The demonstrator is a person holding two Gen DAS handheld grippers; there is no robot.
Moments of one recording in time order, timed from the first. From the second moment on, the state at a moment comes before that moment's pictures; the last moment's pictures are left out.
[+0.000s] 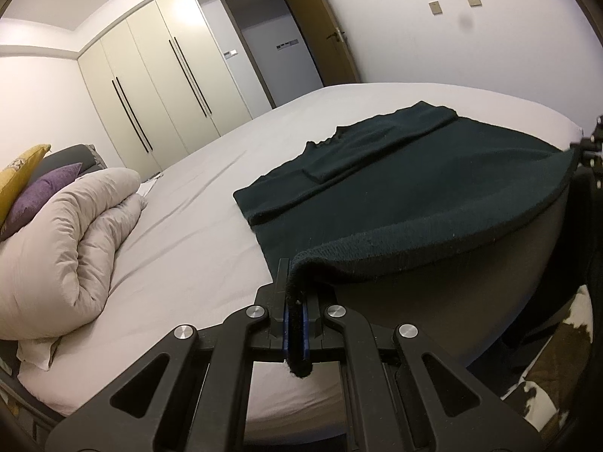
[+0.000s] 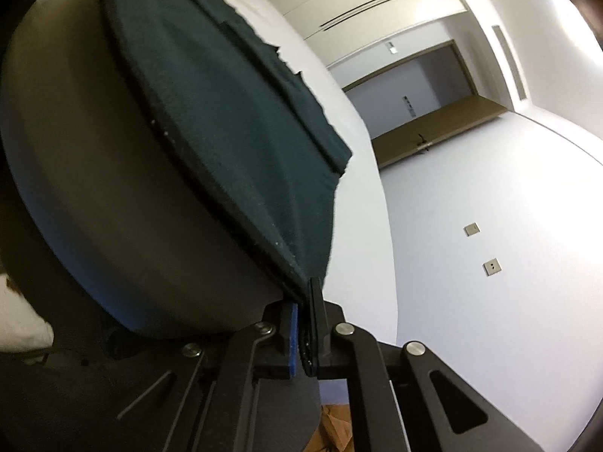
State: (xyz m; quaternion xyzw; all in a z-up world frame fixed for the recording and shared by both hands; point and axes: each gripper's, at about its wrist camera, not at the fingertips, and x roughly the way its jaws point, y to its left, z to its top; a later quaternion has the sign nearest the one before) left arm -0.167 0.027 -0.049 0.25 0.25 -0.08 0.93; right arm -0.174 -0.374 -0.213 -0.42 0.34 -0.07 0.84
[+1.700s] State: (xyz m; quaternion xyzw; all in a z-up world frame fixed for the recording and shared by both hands) left arm 0.311 0.007 -0.089 0.23 0.36 -0.03 0.90; right arm 0.306 -0.396 -0.197 -0.37 0.39 -0.02 0.84
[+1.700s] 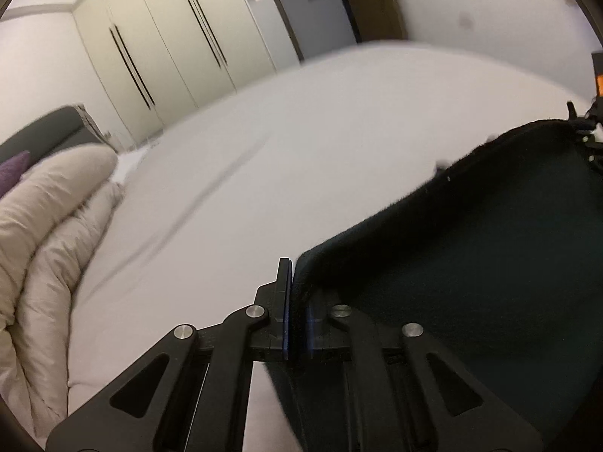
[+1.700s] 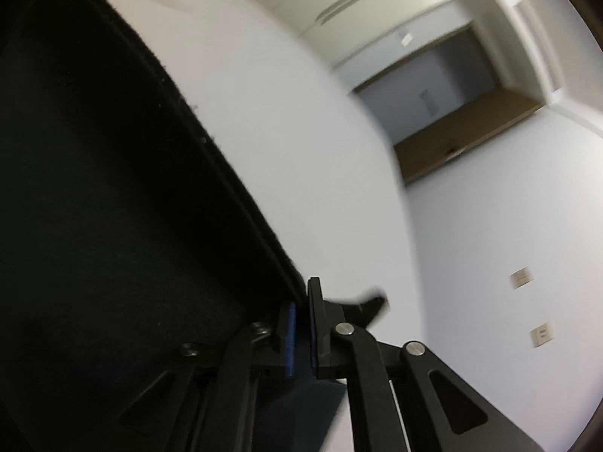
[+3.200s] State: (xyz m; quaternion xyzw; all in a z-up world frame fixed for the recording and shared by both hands) left arm 0.214 0.118 -0.113 -0.09 0.34 -0.08 0.93; right arm 0.243 -0.553 -0.173 0.30 0.44 0.06 0.84
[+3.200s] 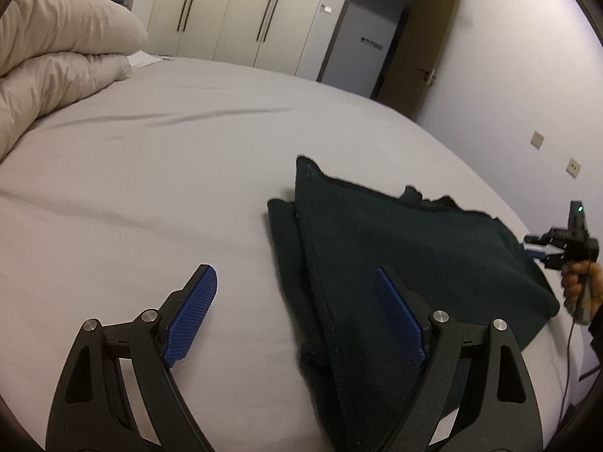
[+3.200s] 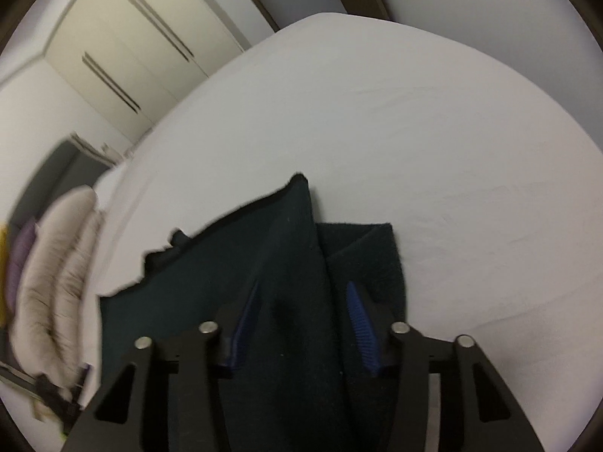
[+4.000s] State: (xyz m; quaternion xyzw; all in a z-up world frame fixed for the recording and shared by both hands) left arm 0.222 0.122 -0.119 -0.12 0.36 -0.09 0.92; right arm 0.256 -0.561 -0.202 0.30 0.50 0.02 0.81
